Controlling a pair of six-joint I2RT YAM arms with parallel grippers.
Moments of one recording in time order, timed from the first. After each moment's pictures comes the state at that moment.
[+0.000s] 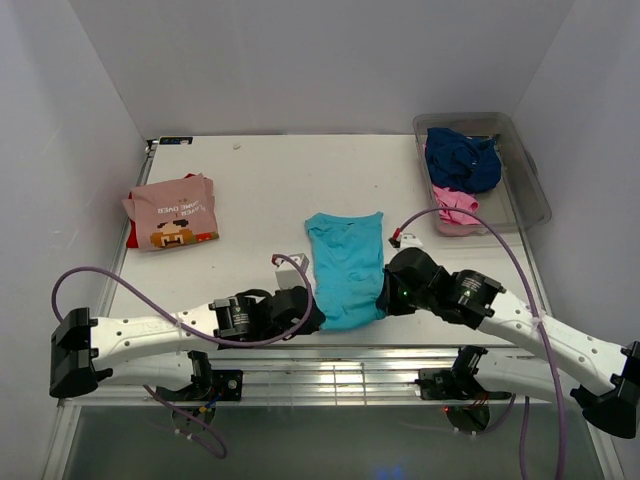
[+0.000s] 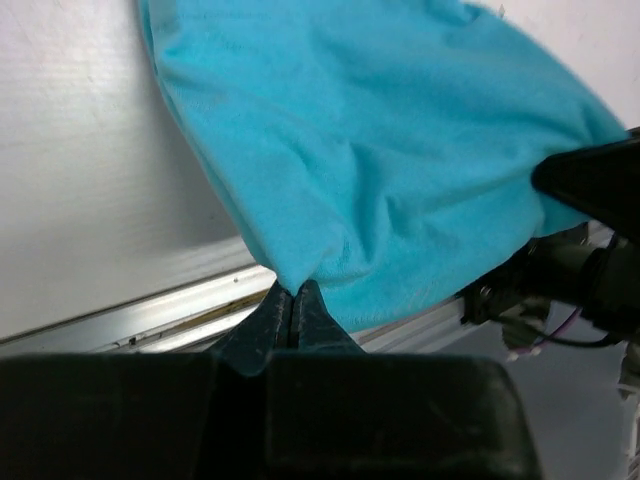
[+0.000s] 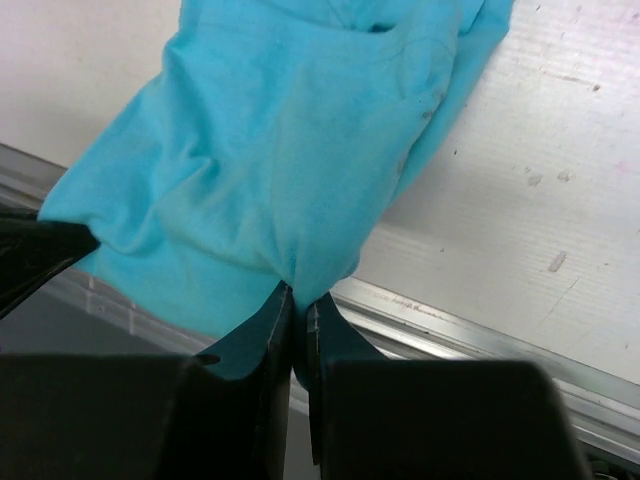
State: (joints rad) left arm -1.29 1.10 0.72 -0.43 -0.38 -1.11; right arm 0.98 0.89 0.80 -0.80 0.13 0.74
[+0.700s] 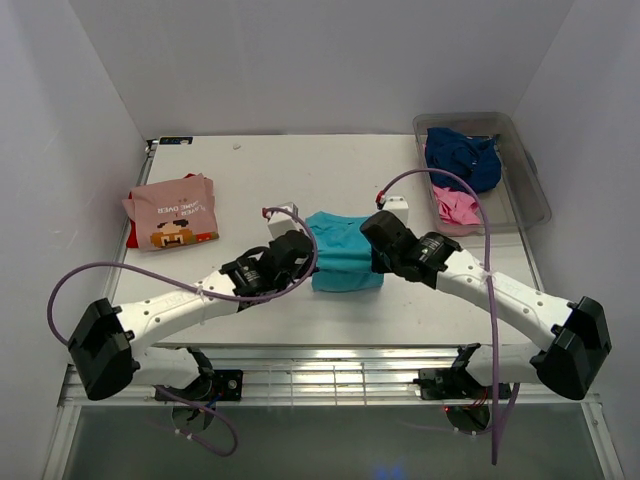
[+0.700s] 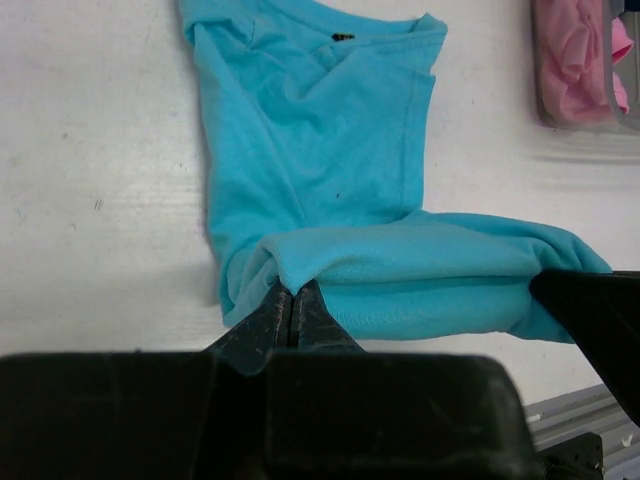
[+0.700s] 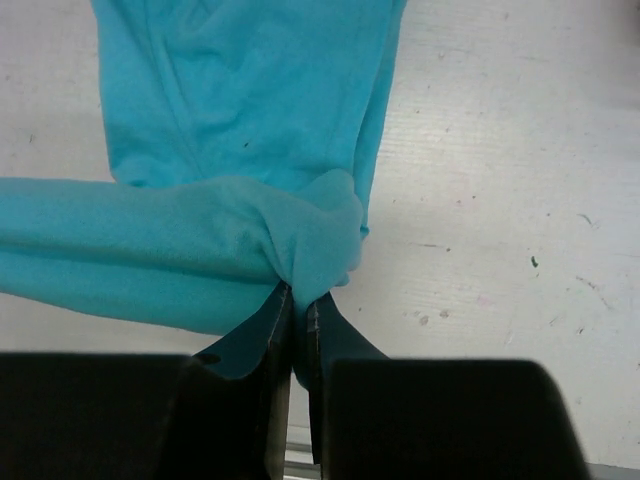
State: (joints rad) left arm -0.97 1.23 0.86 -0.29 -0.50 -0.91; right arm 0.89 1.25 1.04 -0.73 0.43 0.63
